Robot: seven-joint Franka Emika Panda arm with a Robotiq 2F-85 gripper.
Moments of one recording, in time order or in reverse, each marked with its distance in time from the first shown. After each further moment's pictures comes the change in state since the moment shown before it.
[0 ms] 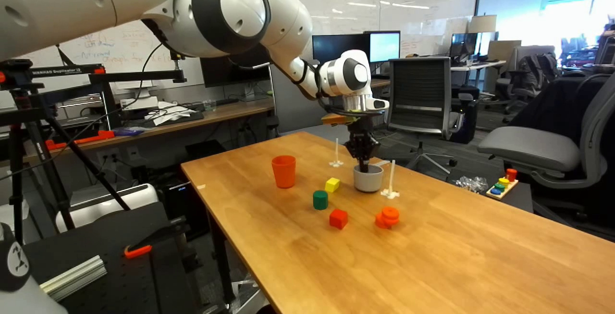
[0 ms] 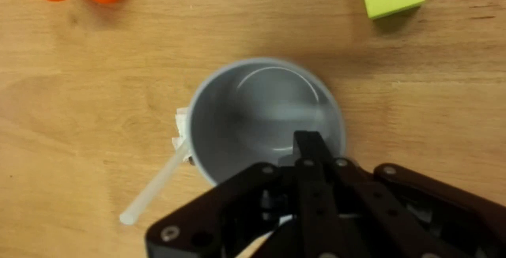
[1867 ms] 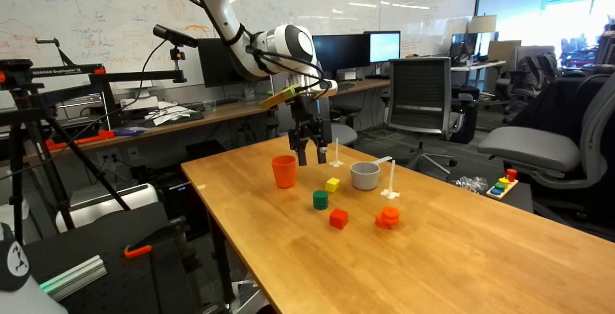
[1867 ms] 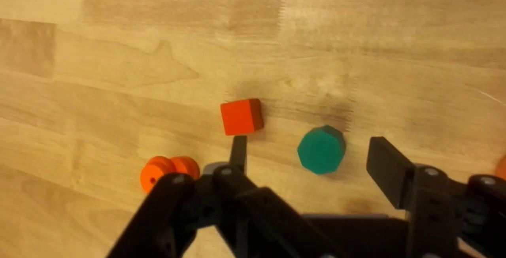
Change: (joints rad) arm 0.120 -0.687 -0.015 -1.046 -0.126 0.196 0.116
